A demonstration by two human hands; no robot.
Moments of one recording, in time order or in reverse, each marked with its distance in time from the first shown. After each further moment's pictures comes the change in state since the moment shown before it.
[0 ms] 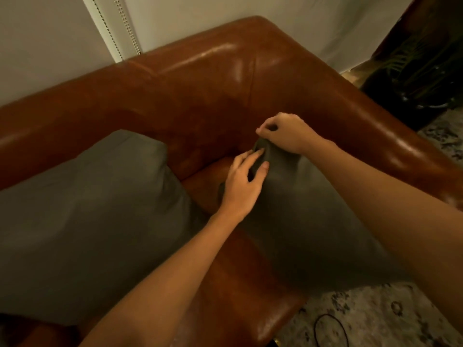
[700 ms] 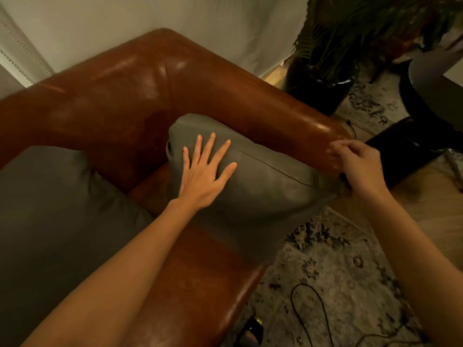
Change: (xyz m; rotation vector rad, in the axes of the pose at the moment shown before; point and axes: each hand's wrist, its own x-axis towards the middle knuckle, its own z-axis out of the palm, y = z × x) left_hand -0.029 0.031 0.065 0.840 -0.175 0.398; right_hand -0.249 0.171 -0.027 0.864 0.769 0.551
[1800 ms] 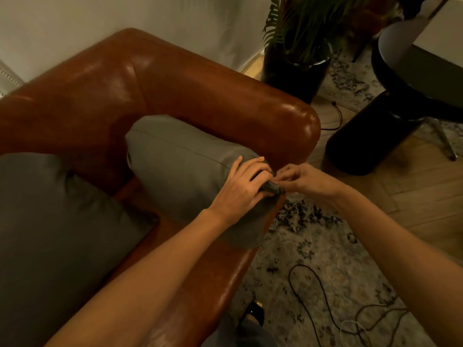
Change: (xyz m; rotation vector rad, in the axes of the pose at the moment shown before) left_hand -0.040 0.120 0.046 -0.177 0.128 0.625; right_hand -0.035 0.047 -0.025 -0.135 -0.774 0.122
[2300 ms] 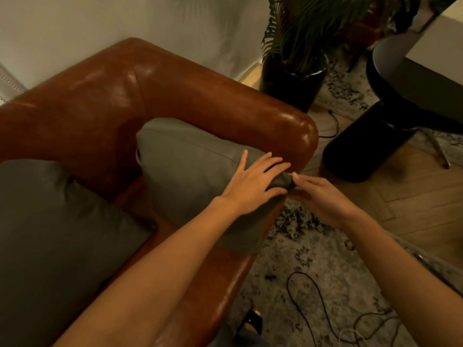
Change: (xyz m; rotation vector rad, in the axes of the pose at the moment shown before) left_hand 0.044 0.002 -0.006 0.114 -0.371 -0.133; right_hand -0.015 0.021 0.001 0.511 0.123 -0.029
